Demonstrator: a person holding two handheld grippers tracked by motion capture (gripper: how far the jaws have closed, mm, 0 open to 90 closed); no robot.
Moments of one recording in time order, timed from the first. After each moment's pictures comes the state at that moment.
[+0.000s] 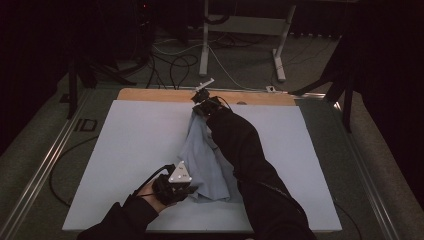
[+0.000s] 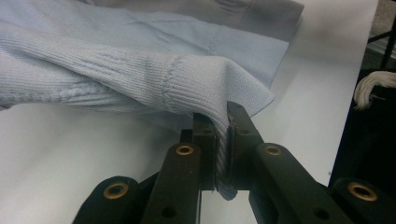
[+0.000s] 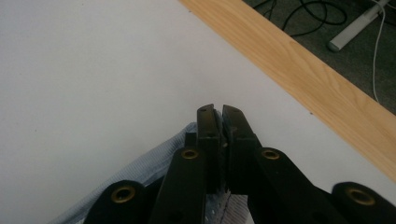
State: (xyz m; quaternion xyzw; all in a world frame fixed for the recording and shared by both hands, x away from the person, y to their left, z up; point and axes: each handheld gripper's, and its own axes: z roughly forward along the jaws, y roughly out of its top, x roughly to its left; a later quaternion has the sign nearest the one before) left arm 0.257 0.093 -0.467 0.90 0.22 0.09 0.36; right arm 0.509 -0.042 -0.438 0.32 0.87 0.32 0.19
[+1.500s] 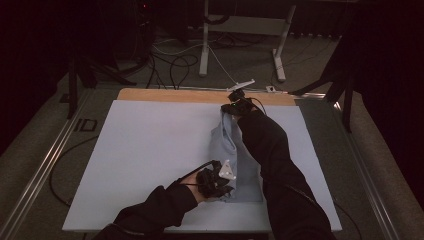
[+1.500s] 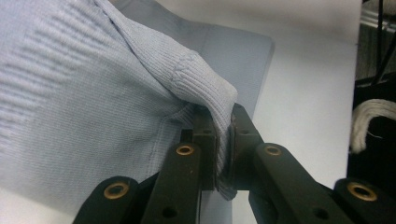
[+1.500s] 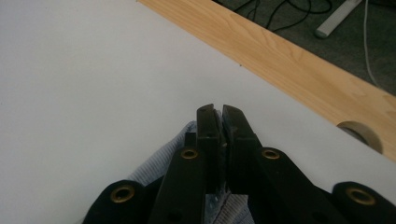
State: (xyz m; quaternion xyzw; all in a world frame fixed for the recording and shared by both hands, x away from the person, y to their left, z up) left arm 0.284 -0.012 -0.479 0.94 0.14 0.06 0.31; right arm 0.516 -0.147 -0.445 0.37 0.84 0.37 0.16
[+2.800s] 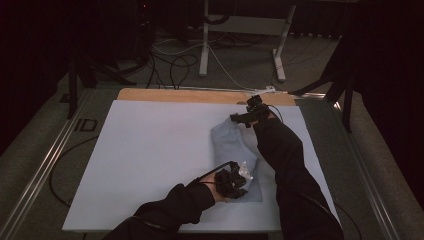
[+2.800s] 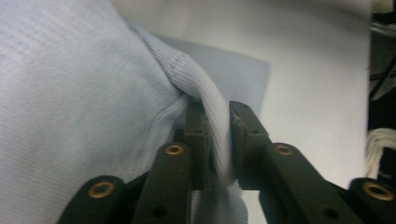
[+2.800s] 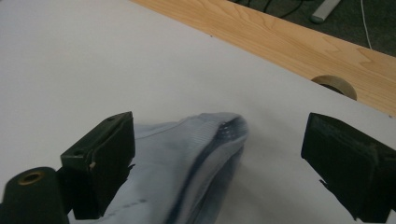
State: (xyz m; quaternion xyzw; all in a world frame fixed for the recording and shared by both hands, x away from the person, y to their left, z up) left arm 0.293 -0.060 -0.498 0.94 0.13 0.02 0.31; right arm 0.502 -0.205 -0.460 0.41 0.81 0.40 0.14
